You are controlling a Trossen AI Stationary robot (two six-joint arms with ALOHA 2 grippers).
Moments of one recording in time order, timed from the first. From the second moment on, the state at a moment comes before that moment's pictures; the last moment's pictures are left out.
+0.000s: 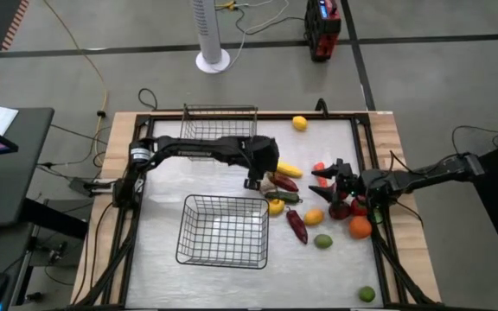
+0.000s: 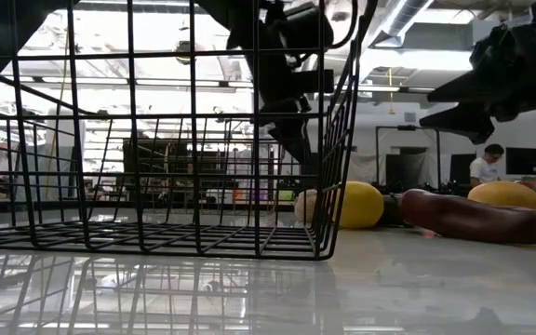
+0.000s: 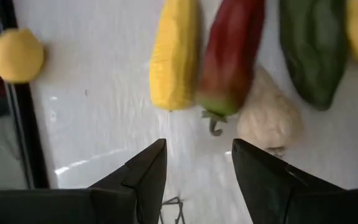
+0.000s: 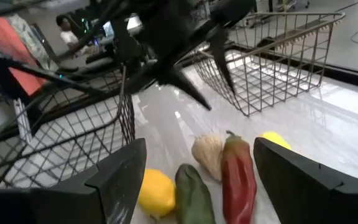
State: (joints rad) left arm 0.15 2.08 1.73 -0.73 -0.19 0.49; right arm 0.15 0.43 0.07 0.21 0.39 0.37
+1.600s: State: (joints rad) left arm 0.14 2.23 1.71 -0.62 -0.24 1.03; right arm 0.13 0.73 0.07 0.48 0.39 0.31
